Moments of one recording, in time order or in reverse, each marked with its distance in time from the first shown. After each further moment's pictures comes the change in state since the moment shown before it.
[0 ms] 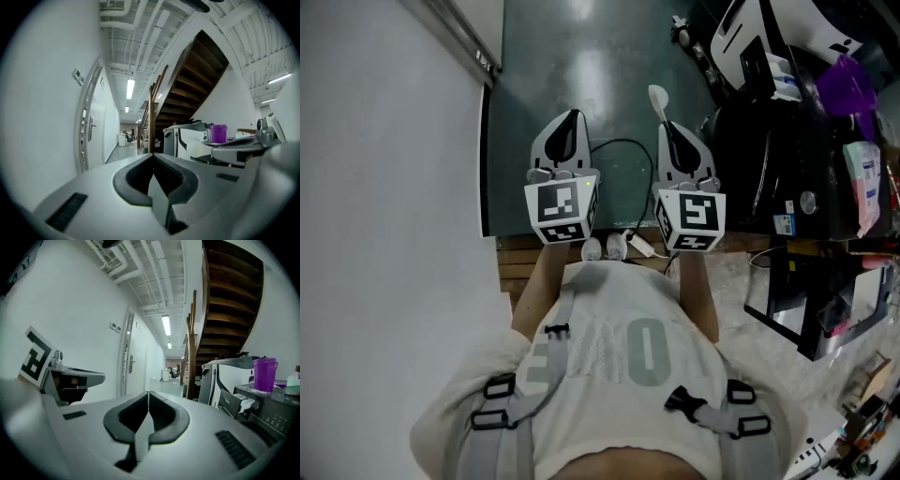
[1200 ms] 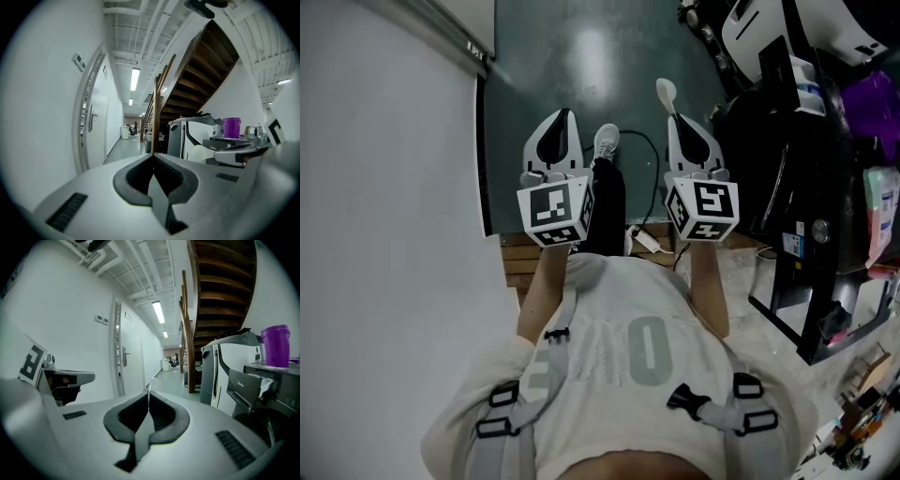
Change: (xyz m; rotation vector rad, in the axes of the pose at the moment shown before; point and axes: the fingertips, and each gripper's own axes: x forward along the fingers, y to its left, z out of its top) left arm 0.098 0.030 -0.046 -0.040 0.060 0.024; right arm 0.105 -0.059 -0.052 0.128 0.107 0.021
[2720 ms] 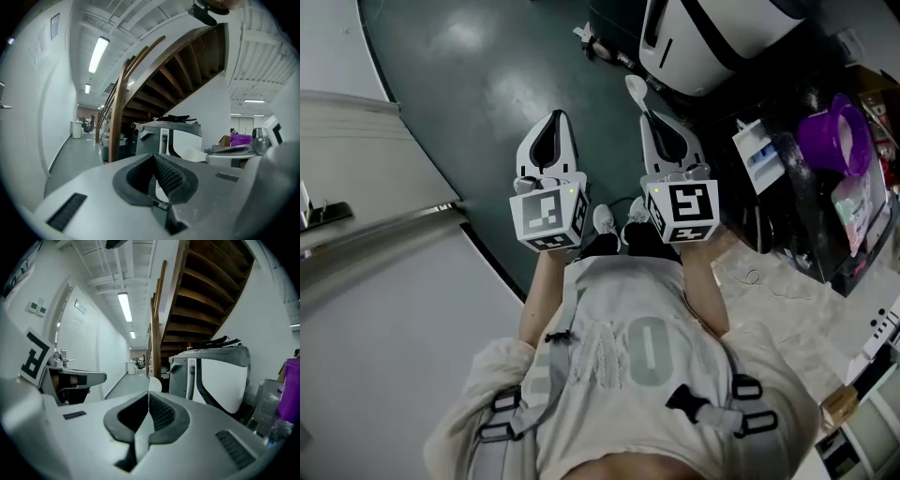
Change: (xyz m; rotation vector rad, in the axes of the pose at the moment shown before) left arm 0.476 -0.095 0.176 0.040 0.066 -0.547; right arm 0.267 -0.270 0.209 0.087 0.001 -0.436
